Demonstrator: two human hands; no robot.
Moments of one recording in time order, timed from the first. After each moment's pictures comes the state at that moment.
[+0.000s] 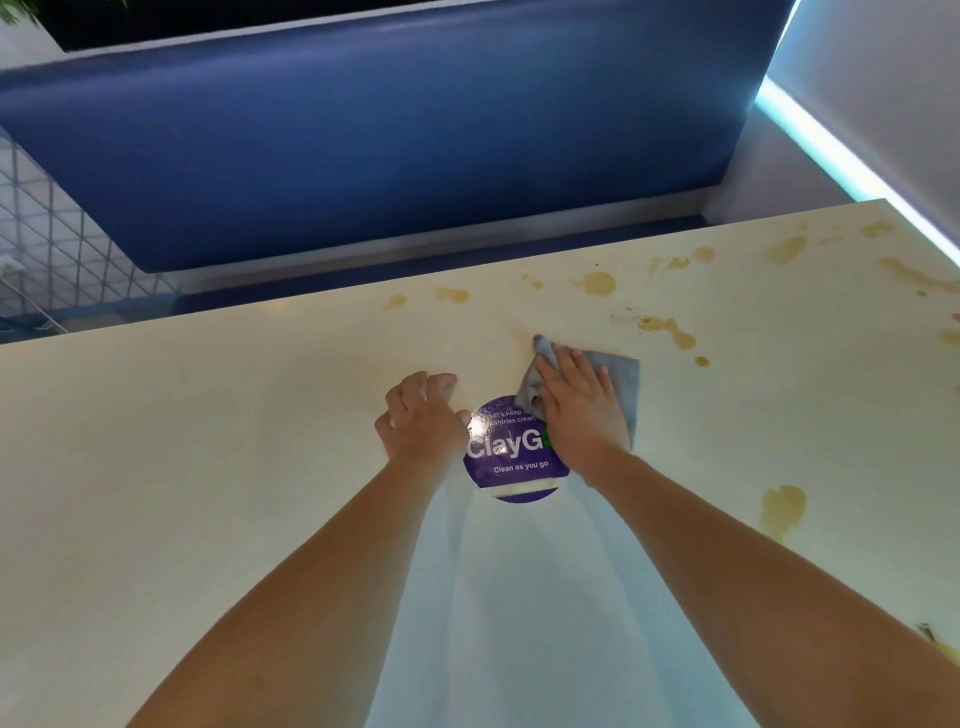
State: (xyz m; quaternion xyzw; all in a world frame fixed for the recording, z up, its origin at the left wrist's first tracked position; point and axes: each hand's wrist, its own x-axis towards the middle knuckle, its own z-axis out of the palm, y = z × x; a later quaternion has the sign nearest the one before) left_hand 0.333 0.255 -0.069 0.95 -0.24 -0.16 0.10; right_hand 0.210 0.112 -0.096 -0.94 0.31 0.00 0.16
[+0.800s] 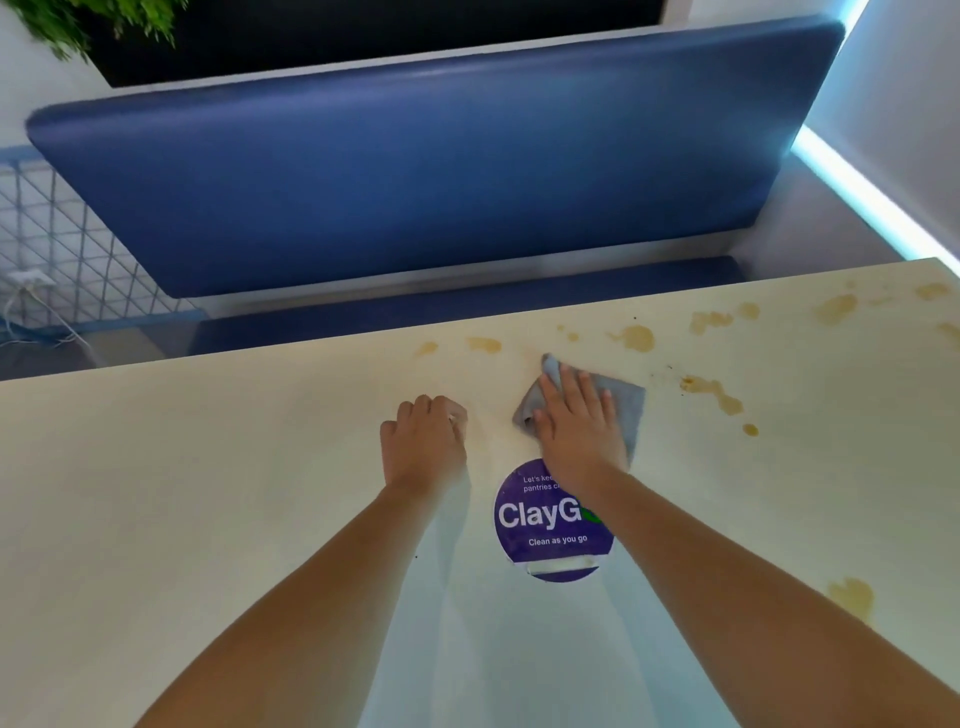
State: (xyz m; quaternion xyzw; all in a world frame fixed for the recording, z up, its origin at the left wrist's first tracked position) left_hand 0.391 0.253 -0.061 0.94 -0.32 -0.04 0.12; right_hand 0.277 0.105 -0.092 -0.94 0.31 0.04 0.12
